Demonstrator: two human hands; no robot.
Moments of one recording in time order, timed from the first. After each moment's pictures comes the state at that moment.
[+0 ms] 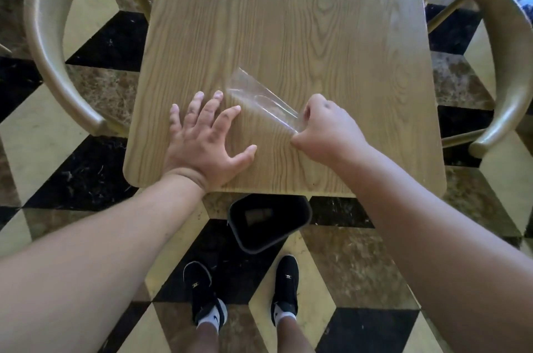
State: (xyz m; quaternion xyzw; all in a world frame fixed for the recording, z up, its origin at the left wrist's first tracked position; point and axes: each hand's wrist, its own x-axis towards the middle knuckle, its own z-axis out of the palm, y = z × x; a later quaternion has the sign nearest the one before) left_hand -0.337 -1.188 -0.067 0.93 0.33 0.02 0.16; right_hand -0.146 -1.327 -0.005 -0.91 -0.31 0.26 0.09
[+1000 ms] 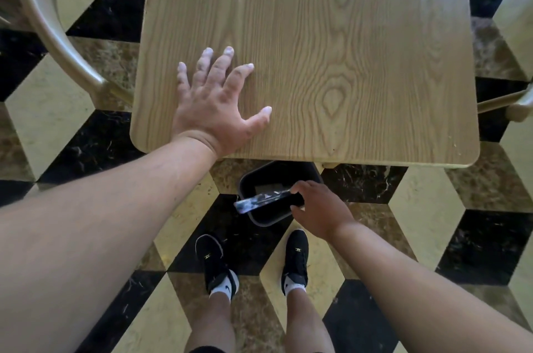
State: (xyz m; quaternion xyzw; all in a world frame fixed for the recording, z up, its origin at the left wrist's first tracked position) left_hand -0.337 -1.187 -0.071 0.94 0.32 0.01 0.15; right_hand -0.258 -1.458 -0.147 -0.82 -0.38 0.42 0.05
